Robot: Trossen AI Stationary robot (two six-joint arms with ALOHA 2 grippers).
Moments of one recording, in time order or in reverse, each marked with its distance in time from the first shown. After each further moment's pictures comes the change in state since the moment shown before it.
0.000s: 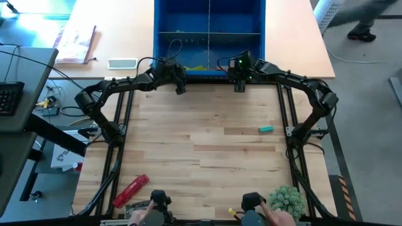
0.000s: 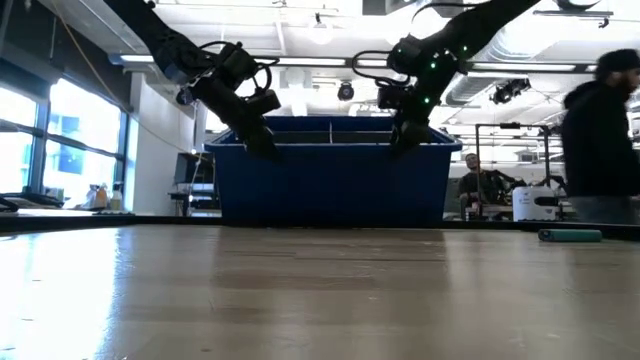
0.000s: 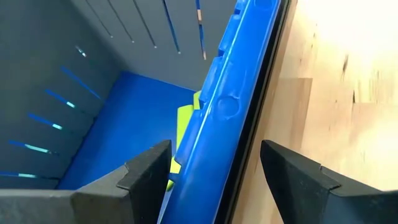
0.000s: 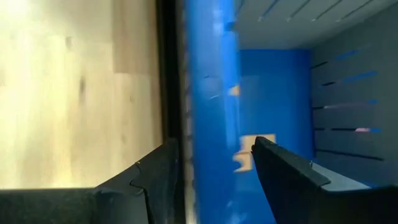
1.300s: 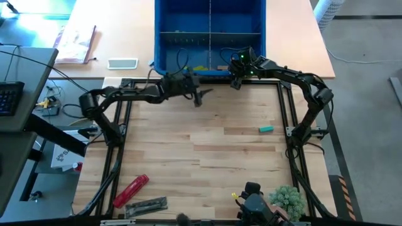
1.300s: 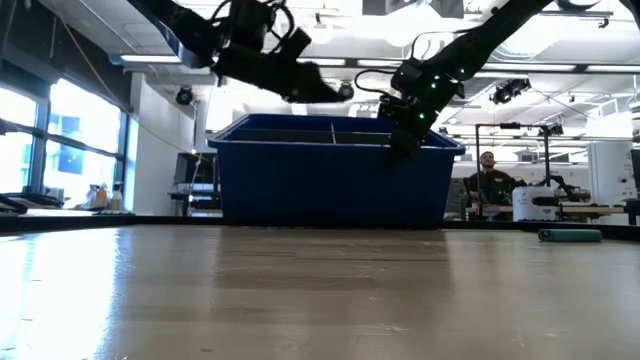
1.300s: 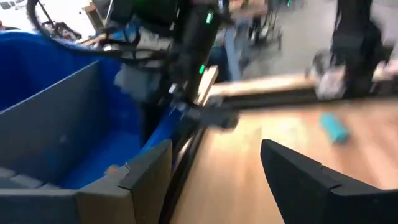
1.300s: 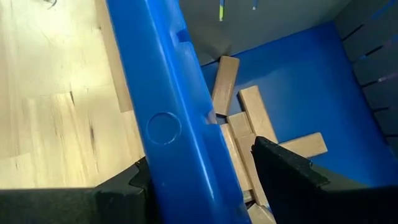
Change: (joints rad) left arm -0.286 0.016 0.030 0.365 0.122 -0.274; right arm -0.112 0.088 -0.001 0.102 -0.225 0.250
